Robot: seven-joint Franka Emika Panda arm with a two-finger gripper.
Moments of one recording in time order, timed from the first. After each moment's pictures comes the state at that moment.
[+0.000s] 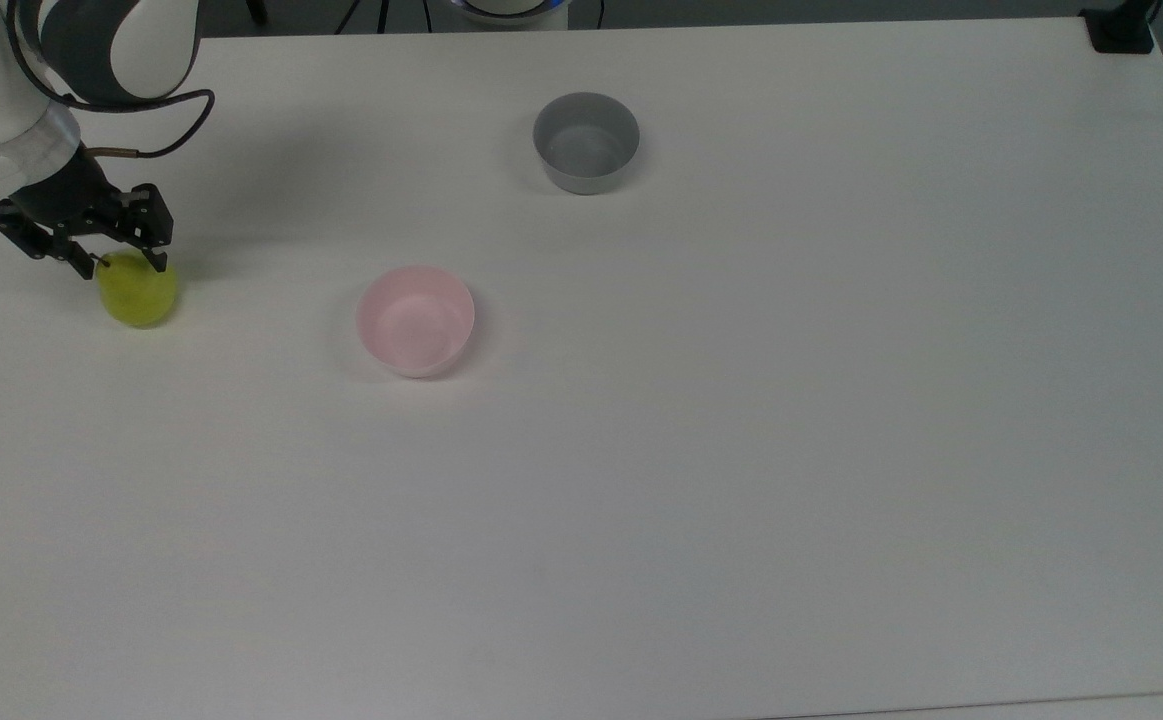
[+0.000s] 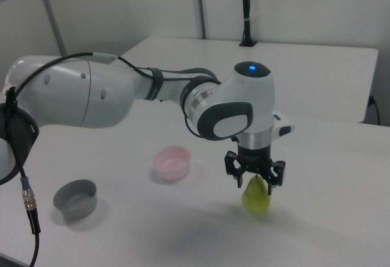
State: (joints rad) arm -0.21 0.51 -0.36 -1.58 0.27 2.09 -0.79
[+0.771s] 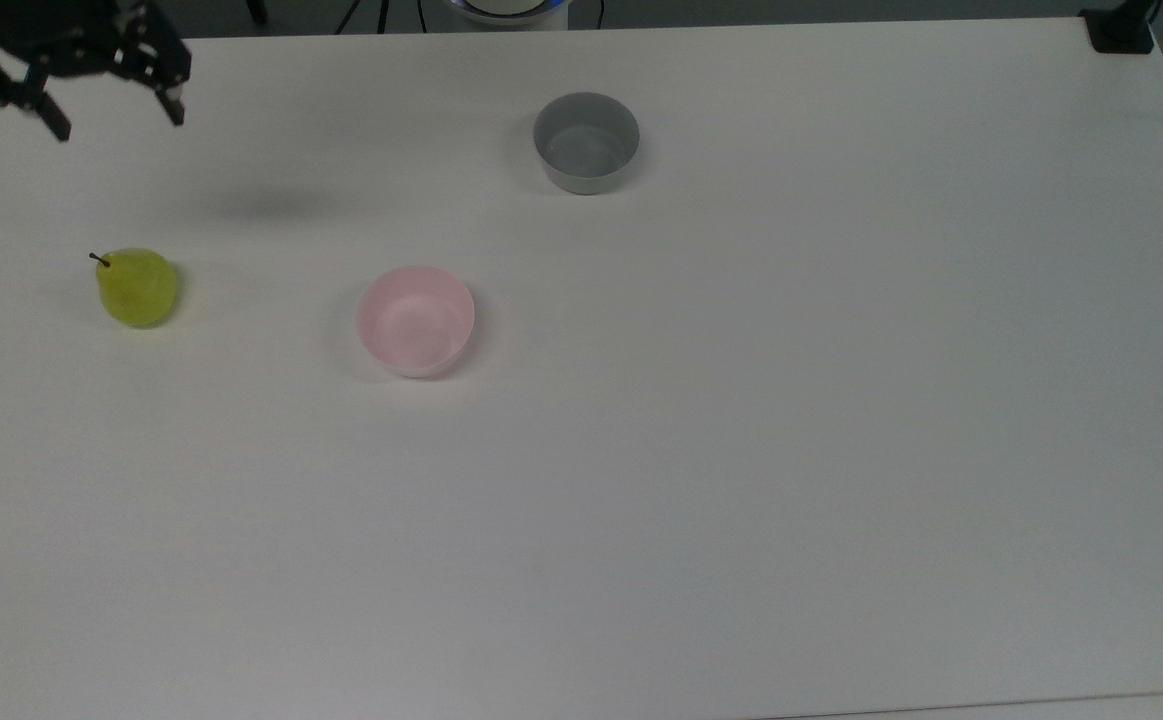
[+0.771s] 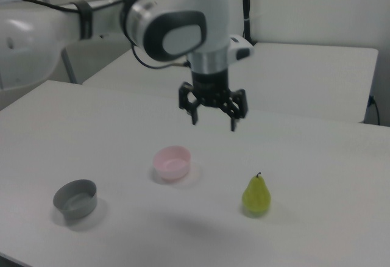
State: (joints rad) arm -0.12 0.20 -0.36 -1.55 0.16 1.79 -0.66
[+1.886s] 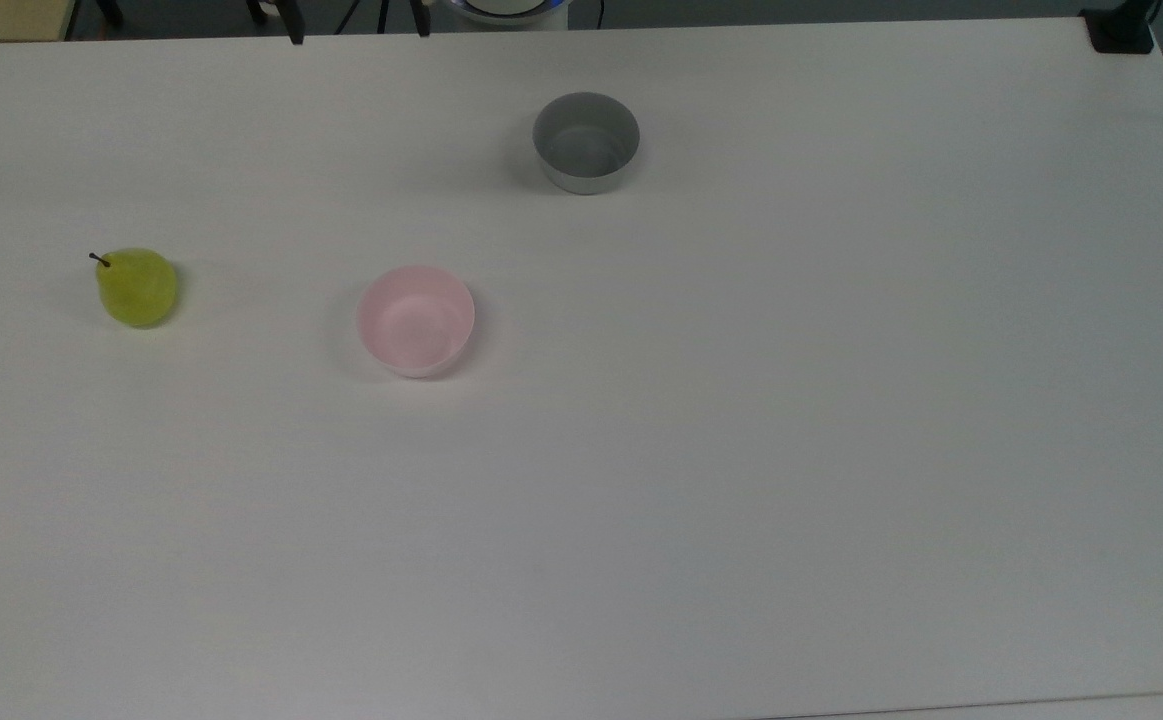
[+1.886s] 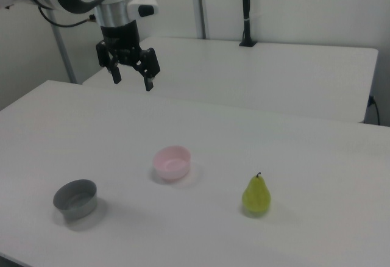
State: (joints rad) arm 0.15 -0.02 -0.27 -1.61 0.07 1.67 -0.17
